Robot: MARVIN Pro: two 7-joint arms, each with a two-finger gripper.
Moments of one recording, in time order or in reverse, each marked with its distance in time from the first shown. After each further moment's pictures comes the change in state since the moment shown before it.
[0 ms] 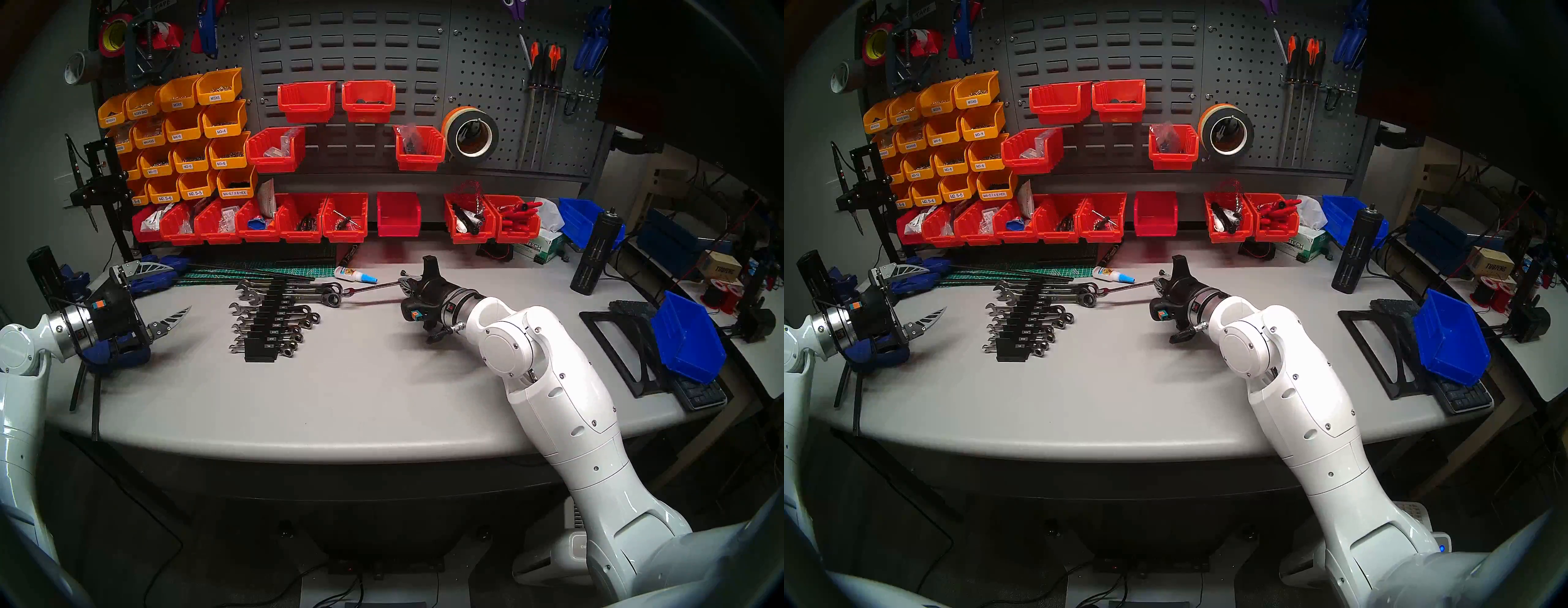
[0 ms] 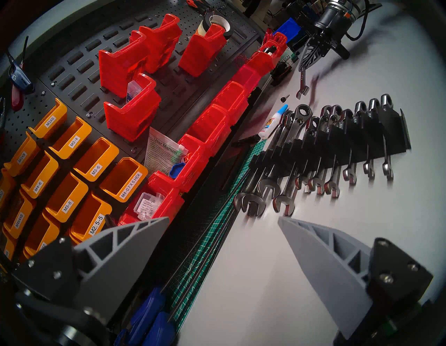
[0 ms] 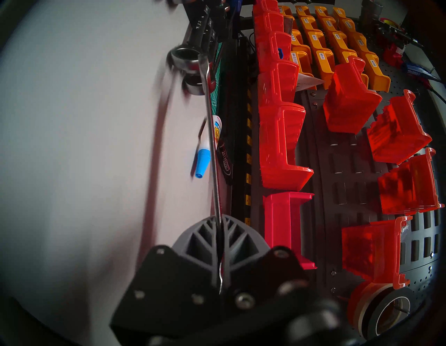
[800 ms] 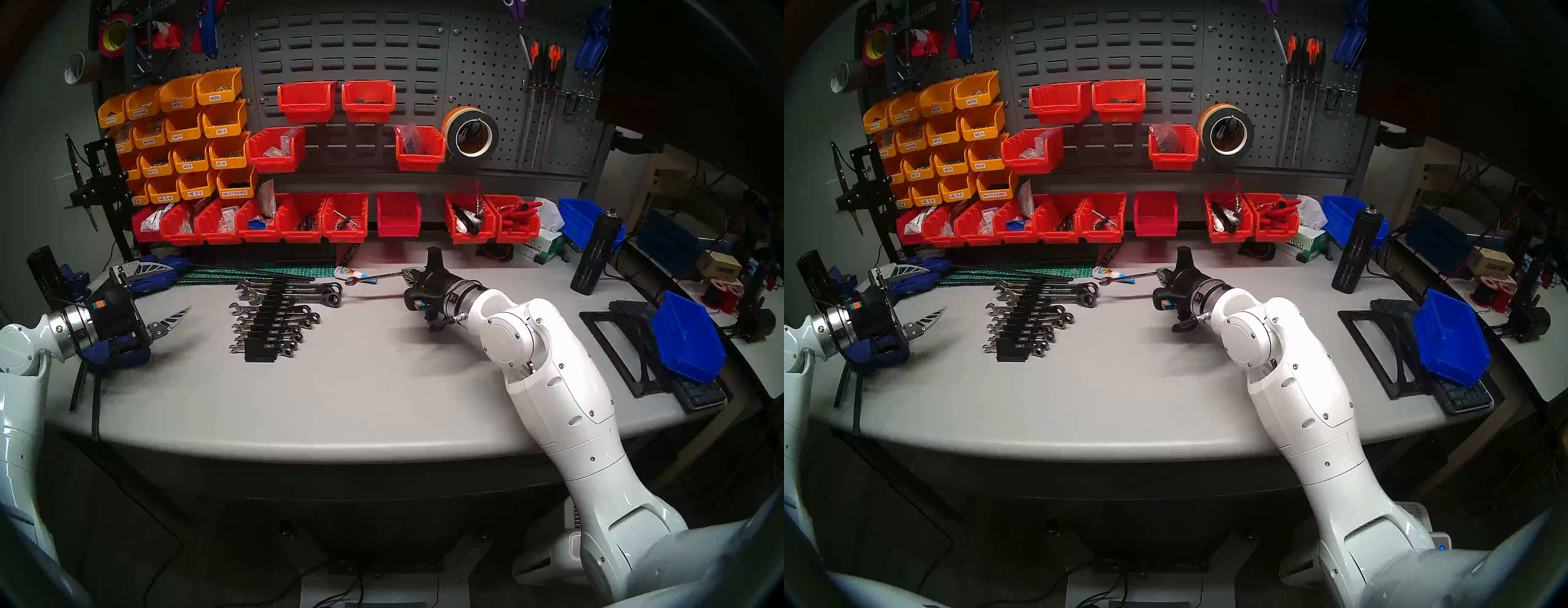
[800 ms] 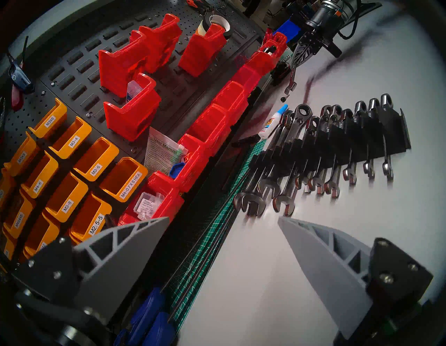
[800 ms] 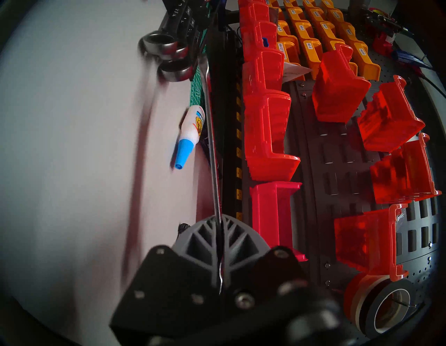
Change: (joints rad) left arm 0.000 0.000 0.000 0.000 0.001 0.000 0.000; right arm 0.037 -0.032 0.028 0.032 0.002 -0.008 -0.012
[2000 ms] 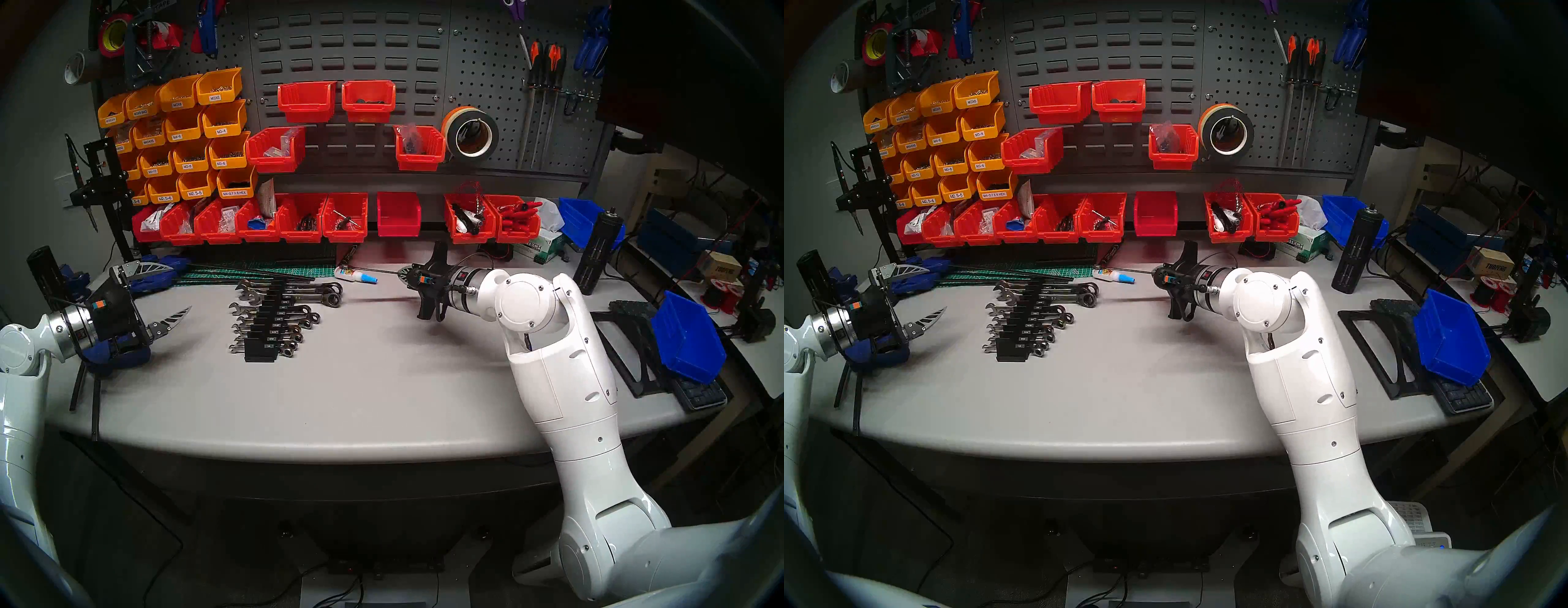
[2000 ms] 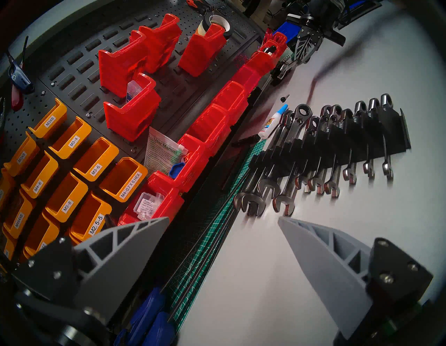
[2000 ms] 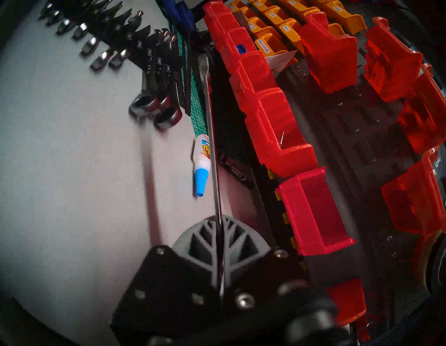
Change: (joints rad) left arm 0.000 0.000 0.000 0.000 0.000 0.000 0.000; right arm 0.049 -0.104 0.133 -0.034 0.320 0.196 0.445
